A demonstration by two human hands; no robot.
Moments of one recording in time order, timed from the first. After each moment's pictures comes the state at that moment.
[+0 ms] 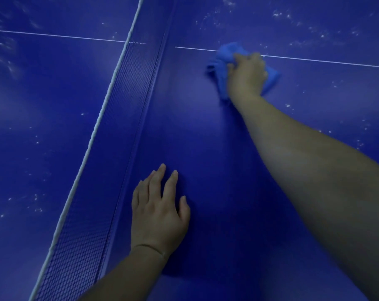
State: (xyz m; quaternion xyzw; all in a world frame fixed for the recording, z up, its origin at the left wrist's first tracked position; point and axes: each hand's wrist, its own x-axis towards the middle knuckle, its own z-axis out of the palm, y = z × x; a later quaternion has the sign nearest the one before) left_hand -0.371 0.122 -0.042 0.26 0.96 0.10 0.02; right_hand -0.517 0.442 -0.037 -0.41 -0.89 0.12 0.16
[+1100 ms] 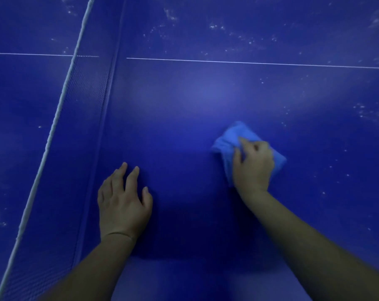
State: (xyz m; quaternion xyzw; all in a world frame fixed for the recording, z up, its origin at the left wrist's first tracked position) left_hand -0.370 0.123 -0.037 0.23 0.96 0.13 0.08; right_hand -0.253 0.379 -0.046 -0.44 -0.85 0.13 0.25
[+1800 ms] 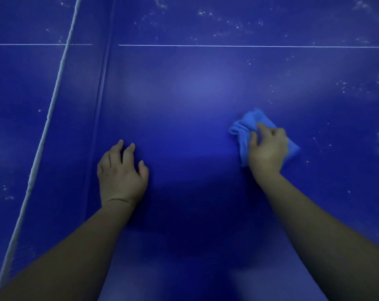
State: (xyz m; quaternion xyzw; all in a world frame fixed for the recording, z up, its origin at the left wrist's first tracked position) left_hand -0.368 0.122 -0.036 0.25 0.96 0.13 0.05; right_hand -0.194 0.393 -0.039 -0.51 -0.81 0.15 0.24
